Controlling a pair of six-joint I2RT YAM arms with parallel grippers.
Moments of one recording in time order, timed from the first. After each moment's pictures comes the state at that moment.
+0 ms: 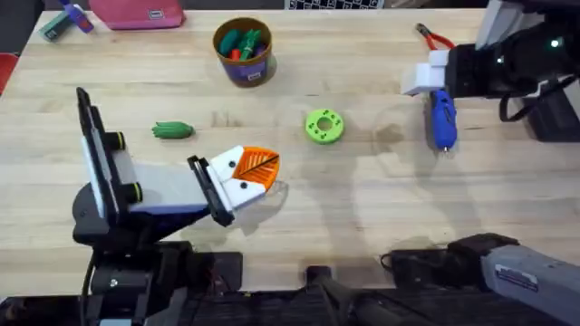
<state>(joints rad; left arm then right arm) 0.01 0.01 0.01 -0.09 1.08 0.04 0.19 1.22 1.20 -1.08 0.17 0.18</state>
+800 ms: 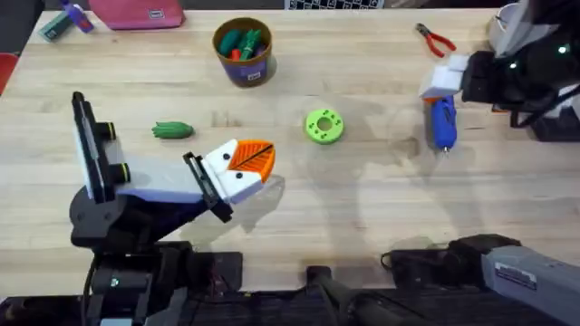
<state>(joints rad) 0.01 0.01 0.01 -0.04 1.00 -0.19 0.12 1.22 1.19 -1.18 0.24 0.36</state>
